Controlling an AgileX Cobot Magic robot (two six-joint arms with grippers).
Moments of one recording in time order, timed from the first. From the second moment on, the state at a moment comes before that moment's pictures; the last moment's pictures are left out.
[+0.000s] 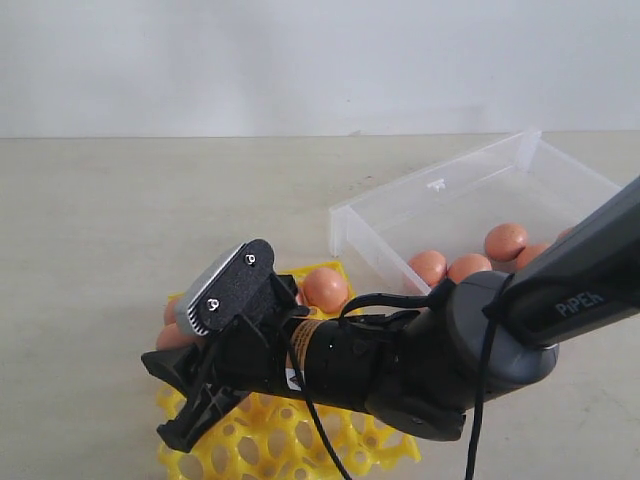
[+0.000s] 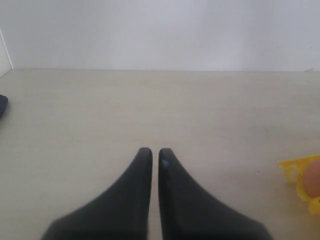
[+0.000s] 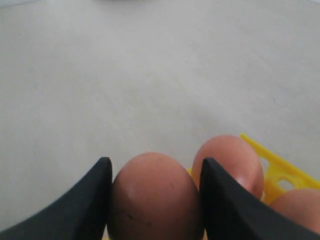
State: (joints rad) left arm 0.11 0.00 0.00 -0.19 0.29 0.22; right arm 0.76 2.03 -0.83 -0.35 -0.81 0.21
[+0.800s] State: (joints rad) left arm 0.11 0.00 0.00 -0.19 0.29 0.22; right arm 0.44 1.67 -0.94 0.60 -0.05 -0.39
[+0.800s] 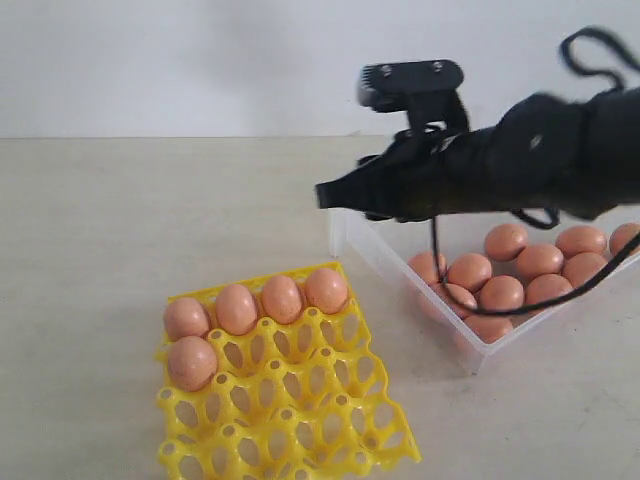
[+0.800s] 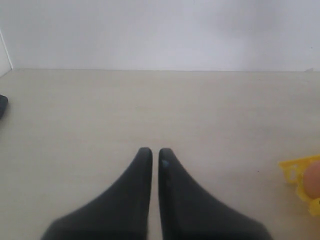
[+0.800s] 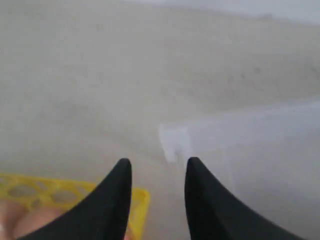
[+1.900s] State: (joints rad) left arm 0.11 0.00 0.00 -0.19 0.29 0.22; right arm -0.01 1.89 -1.32 0.19 0.76 -0.14
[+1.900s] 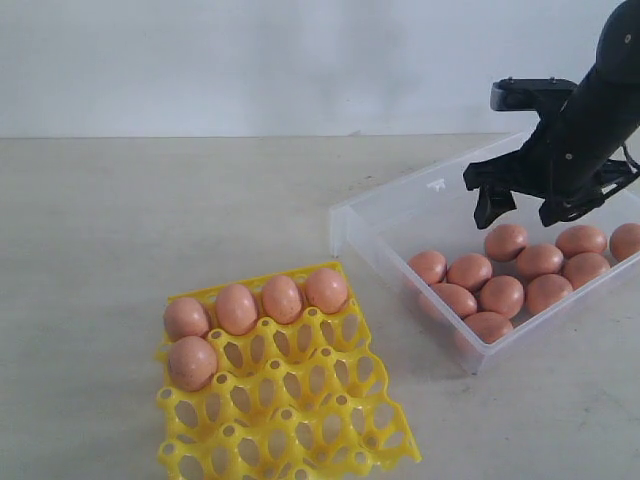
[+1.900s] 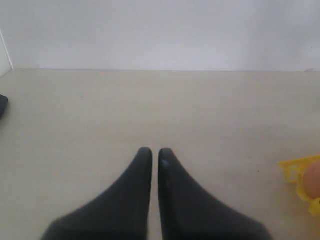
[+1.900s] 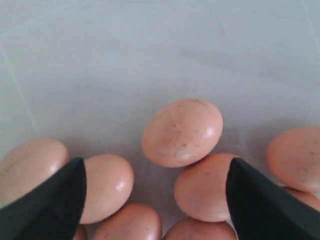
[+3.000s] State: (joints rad) left arm 0.11 0.00 0.00 -0.19 0.29 0.22; right arm -0.01 2.06 -1.32 0.24 0.60 0.06
